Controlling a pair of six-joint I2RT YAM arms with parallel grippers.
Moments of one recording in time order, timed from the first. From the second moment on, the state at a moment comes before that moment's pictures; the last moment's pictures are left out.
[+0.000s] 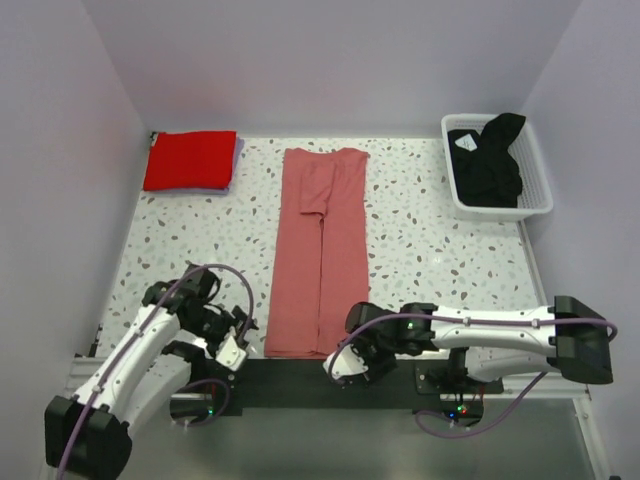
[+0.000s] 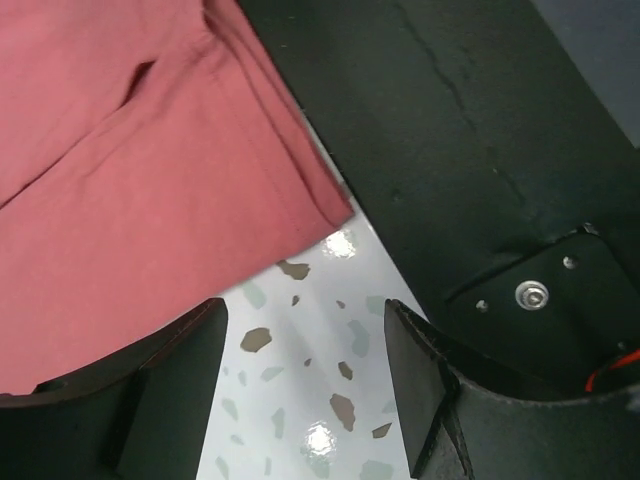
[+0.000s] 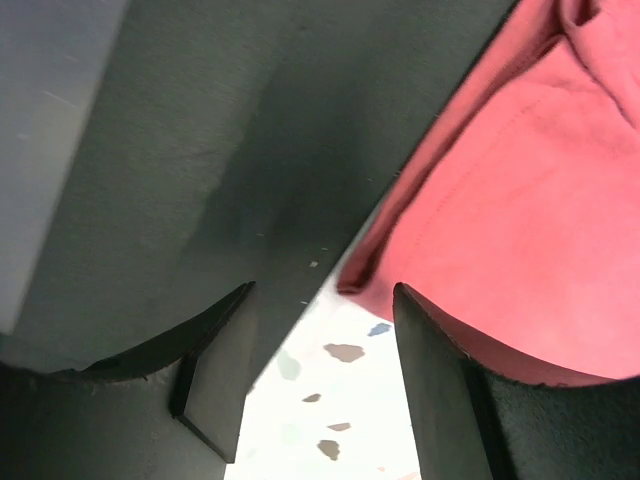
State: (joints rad) left arm -0.25 0.75 0.48 -1.25 0.83 1.93; right arm 1.32 1.16 0.64 -0.67 -0.24 -0.75
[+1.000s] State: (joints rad) left arm -0.80 1.05 0.53 -0.80 0.68 1.66; right arm 1.32 1.12 0.52 -0.57 -0.16 -0.91
